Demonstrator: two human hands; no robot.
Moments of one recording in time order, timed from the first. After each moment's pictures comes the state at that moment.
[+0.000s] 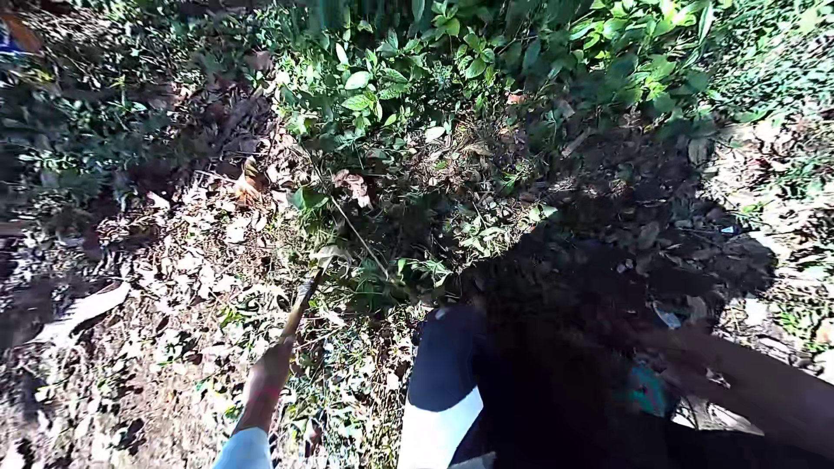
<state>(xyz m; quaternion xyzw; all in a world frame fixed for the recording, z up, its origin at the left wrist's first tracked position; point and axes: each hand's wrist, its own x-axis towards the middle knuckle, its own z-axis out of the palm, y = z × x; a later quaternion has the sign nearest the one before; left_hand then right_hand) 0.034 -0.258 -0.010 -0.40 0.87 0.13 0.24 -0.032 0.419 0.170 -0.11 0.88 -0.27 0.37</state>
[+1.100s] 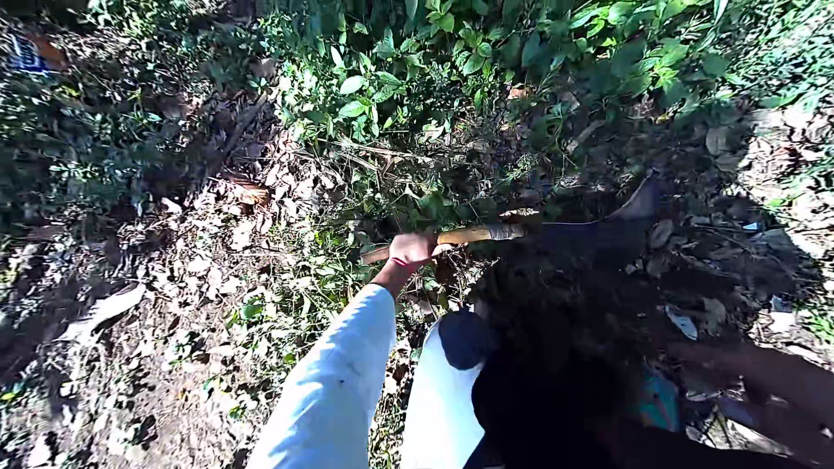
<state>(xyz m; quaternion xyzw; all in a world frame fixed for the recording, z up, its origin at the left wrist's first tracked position) -0.203 0.008 0.018 0.06 0.97 0.05 0.24 -0.028 0.439 0.199 -0.19 0.87 -0.32 0.34</state>
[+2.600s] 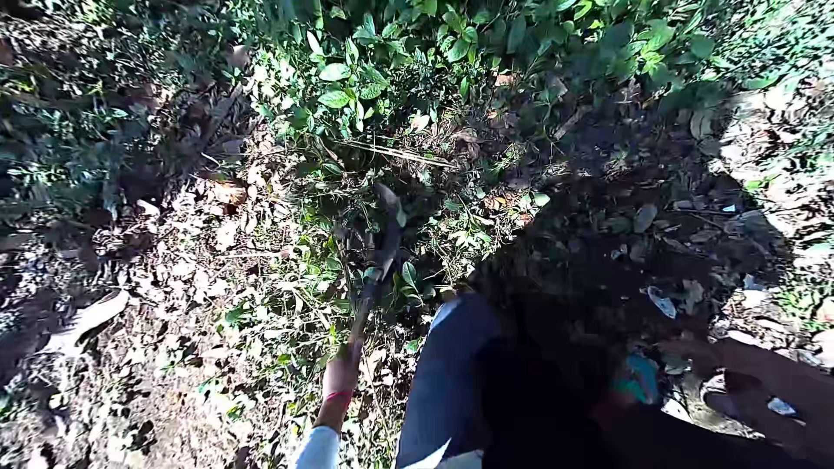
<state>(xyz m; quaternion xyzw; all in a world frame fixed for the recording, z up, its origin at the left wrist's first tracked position) 0.047 -0.116 -0.054 -0.35 0.87 0.18 0.29 -0.017 0.445 0.202 -0.14 0.86 -0.35 0.35</state>
